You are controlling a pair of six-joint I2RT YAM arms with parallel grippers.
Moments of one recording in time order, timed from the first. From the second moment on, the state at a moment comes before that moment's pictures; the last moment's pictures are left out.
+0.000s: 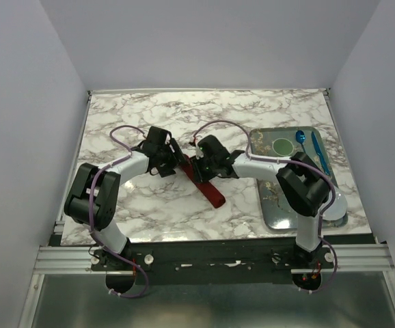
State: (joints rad) left arm -0.36 1.65 0.93 -0.20 0.20 -0.88; right arm 0.84 1.93 1.23 -0.17 -0.04 0.24
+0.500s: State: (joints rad) left arm -0.38 1.72 0.95 -0.14 0.23 -0.91; right arm 0.66 2.02 1.19 0.02 -0.62 0.41
